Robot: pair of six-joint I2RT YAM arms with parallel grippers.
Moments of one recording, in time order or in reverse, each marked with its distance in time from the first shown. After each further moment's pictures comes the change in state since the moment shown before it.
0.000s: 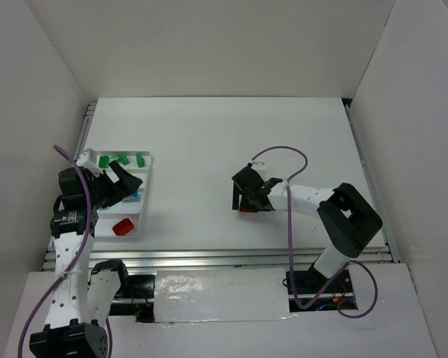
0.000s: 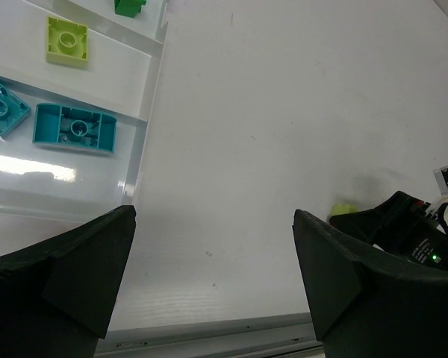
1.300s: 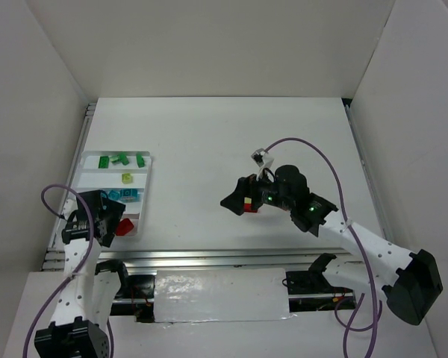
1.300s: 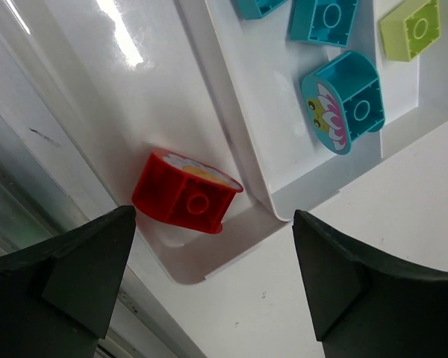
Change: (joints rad) left arm 0.000 -0.024 -0.222 -0.217 -0.514 -0.584; right arm -0.036 -0.637 -0.188 0.317 -0.634 -0.244
